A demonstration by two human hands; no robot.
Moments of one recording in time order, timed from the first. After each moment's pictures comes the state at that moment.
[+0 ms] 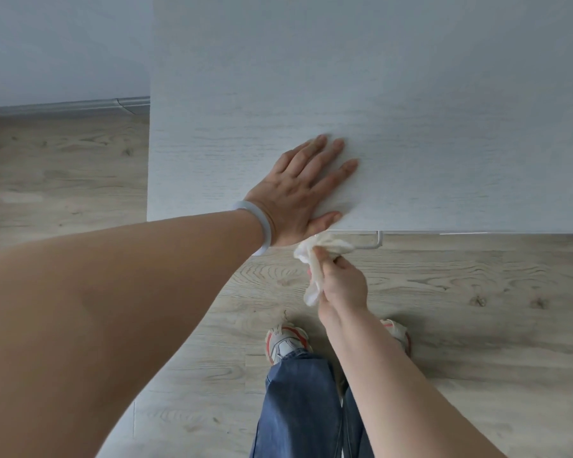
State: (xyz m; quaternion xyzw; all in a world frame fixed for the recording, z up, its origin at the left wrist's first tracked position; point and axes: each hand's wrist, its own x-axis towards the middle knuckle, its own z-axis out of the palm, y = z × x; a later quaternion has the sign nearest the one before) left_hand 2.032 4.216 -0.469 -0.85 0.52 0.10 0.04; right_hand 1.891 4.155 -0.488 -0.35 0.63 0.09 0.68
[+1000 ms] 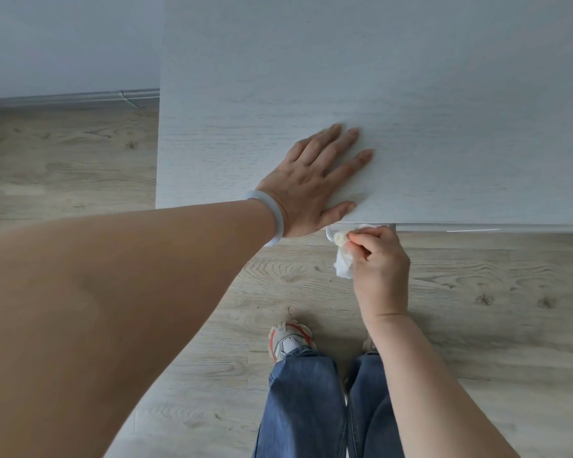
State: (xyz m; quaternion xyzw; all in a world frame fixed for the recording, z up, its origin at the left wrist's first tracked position) left_hand 2.031 4.218 -0.471 -0.85 0.52 0.09 0.04; right_hand 1.869 4.122 -0.503 -0.84 0.31 -0.07 0.44
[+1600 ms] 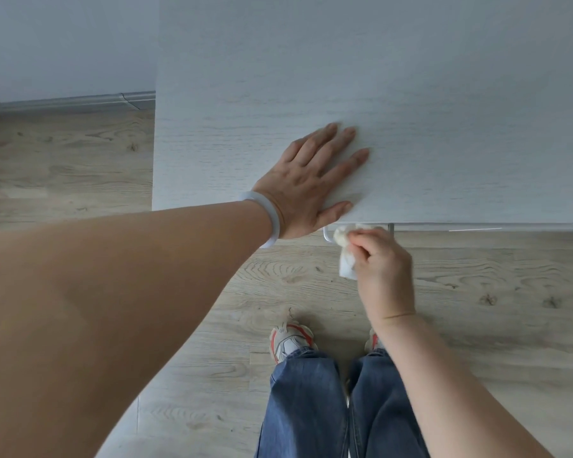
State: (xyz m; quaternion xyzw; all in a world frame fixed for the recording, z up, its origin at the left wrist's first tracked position) left_hand 2.031 4.218 -0.471 -0.85 0.51 0.09 0.04; right_hand 1.865 4.109 -0.507 -0.89 0.20 -0.08 0.39
